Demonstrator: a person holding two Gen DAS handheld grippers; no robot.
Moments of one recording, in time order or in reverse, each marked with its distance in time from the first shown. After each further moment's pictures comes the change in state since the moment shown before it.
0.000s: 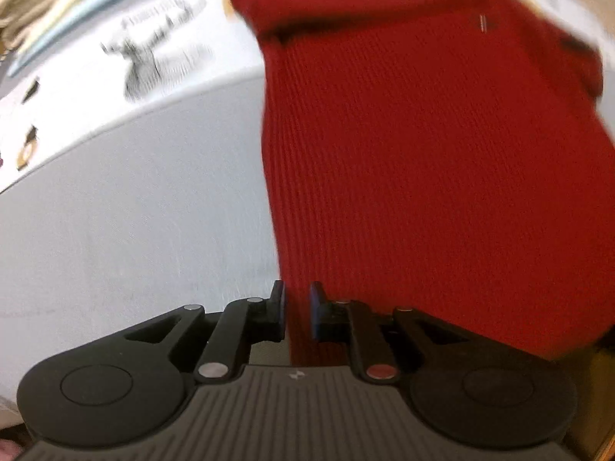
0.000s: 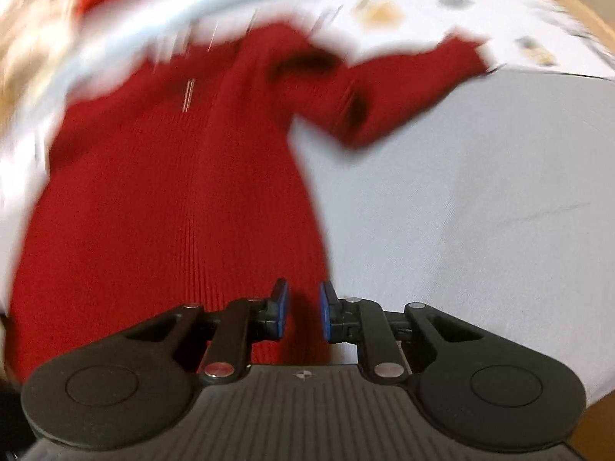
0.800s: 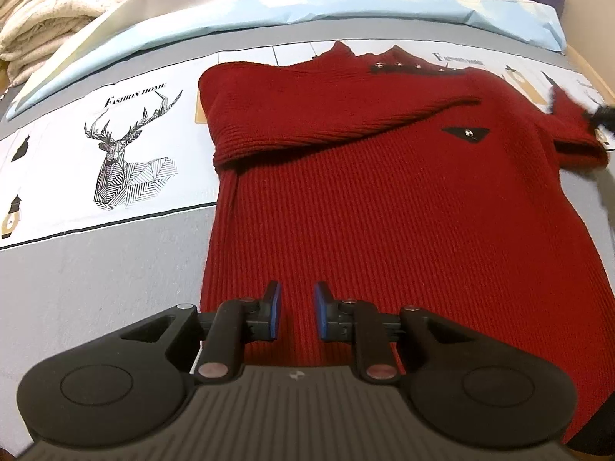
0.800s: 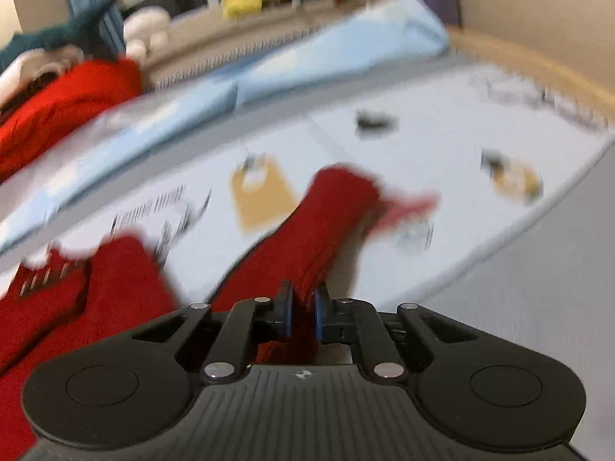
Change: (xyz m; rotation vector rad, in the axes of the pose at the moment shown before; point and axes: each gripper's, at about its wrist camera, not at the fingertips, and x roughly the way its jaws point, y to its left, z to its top) left arm 0.009 -0.051 0.085 -0.058 -0.163 -0.013; right arm 0.129 -0.082 0.183 0.109 -0.392 -0.150
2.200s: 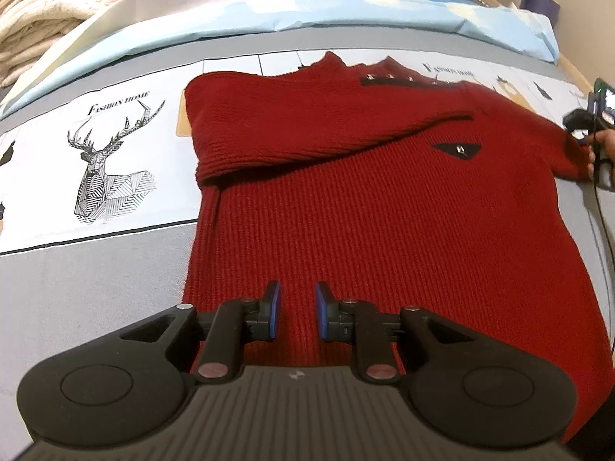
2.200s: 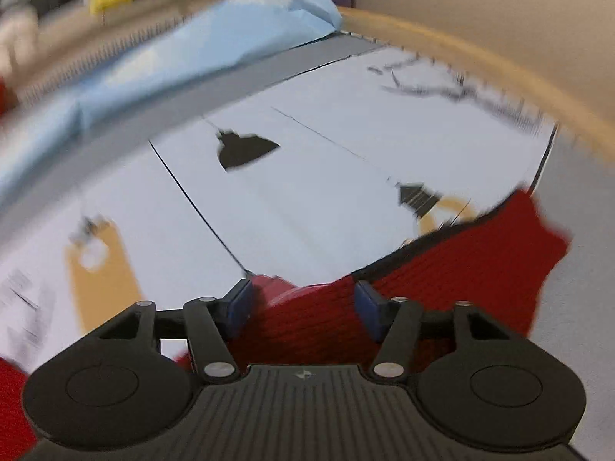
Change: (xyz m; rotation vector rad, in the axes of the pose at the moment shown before) left arm 0.012 -0.005 0.014 -0.022 -0.021 -0.044; right arm 0.111 0.008 0.036 -0.020 0.159 -0.468
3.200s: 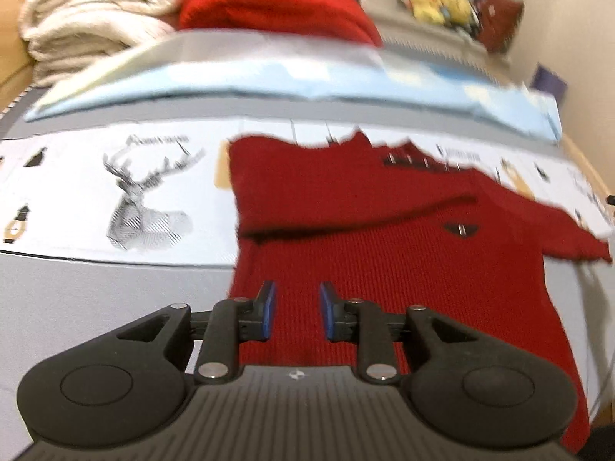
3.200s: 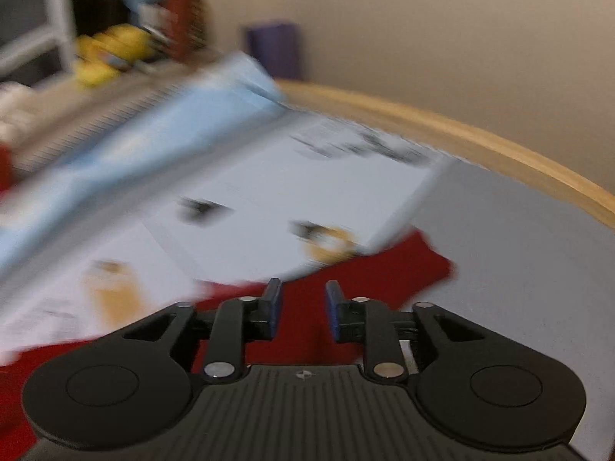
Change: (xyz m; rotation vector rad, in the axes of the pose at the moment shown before) left arm -0.049 0.035 -0.004 -0.147 -0.220 -0.003; right arm -0.172 -0.074 -0.046 0.186 -0.219 0.203
